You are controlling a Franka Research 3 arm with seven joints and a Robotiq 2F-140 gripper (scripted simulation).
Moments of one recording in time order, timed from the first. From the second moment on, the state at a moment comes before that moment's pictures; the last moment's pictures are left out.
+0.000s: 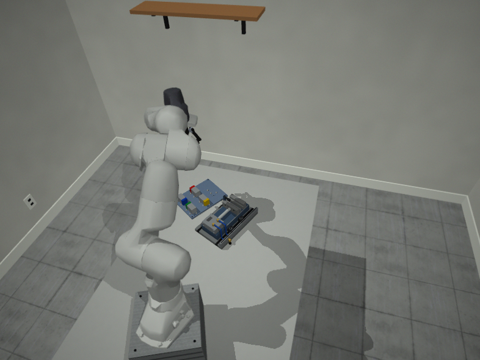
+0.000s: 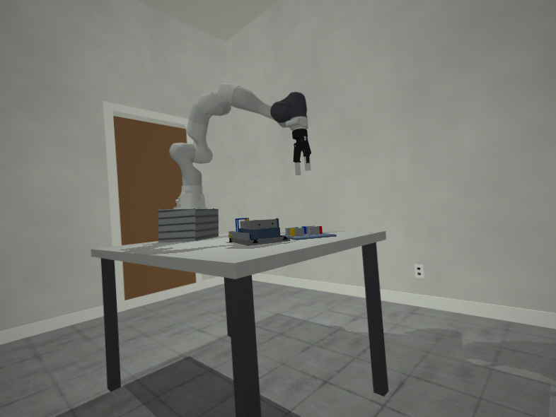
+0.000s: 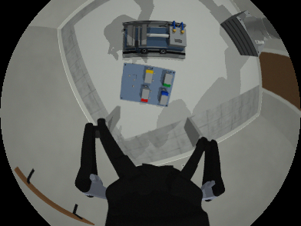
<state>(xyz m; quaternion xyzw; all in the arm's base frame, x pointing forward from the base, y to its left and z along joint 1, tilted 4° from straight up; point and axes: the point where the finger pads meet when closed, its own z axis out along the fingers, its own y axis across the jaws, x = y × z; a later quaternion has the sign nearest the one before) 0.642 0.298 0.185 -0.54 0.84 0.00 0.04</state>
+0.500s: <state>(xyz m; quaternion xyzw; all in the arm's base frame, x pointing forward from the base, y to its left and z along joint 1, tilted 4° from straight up) 0.634 0.291 0.181 -0.54 0.84 0.00 0.03</state>
